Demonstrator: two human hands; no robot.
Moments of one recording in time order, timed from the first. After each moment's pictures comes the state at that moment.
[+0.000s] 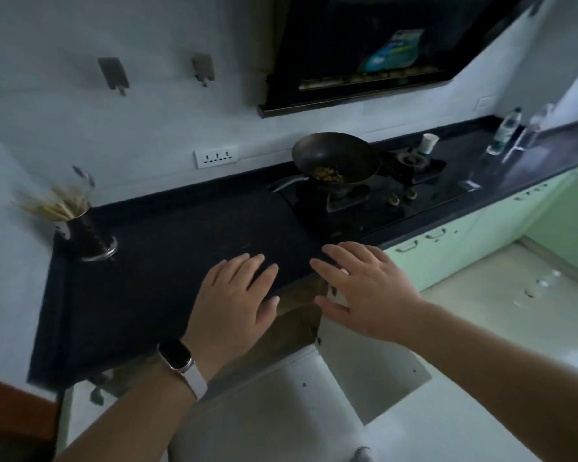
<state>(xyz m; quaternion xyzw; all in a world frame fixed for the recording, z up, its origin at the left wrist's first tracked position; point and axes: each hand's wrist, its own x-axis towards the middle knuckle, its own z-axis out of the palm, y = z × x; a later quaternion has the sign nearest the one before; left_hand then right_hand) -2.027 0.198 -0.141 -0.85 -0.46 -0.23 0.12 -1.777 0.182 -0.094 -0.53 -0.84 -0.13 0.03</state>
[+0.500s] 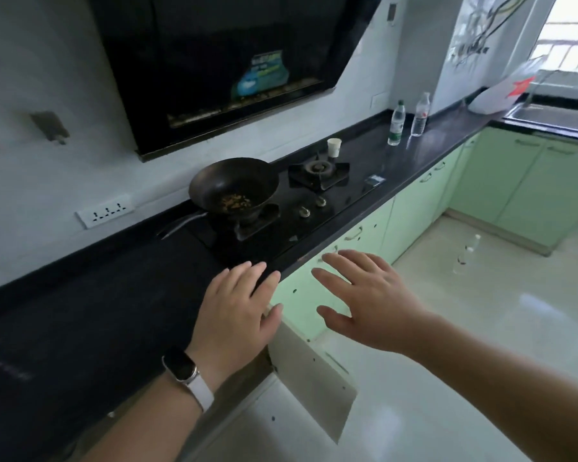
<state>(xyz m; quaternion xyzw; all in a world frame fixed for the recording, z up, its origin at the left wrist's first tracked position) -1.809 0.233 -0.117 -0.91 -0.34 -0.22 0.11 -1.574 0.151 -0.090 -0.62 -0.77 -0.12 0.10</state>
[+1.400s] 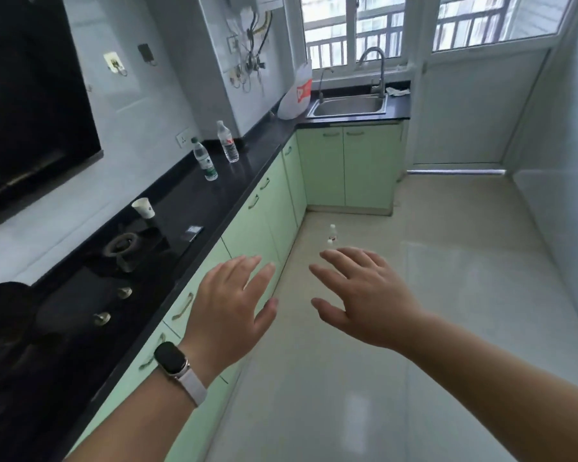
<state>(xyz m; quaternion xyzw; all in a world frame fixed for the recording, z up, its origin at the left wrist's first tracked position) -1.310 0.205 -0.096 -0.95 -0.07 -0.28 0.10 -1.149 0.017 -0.105 -0.80 -0.55 -0.16 0.15</state>
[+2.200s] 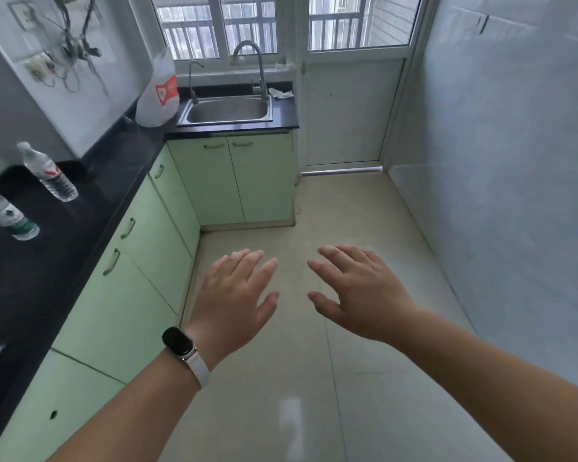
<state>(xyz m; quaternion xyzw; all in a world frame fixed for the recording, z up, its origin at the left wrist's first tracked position) -0.914 0.278 -0.153 -0.97 0.07 -0.23 0.00 -0.837 0.046 -0.129 -0.90 -0.40 -0.15 0.06</state>
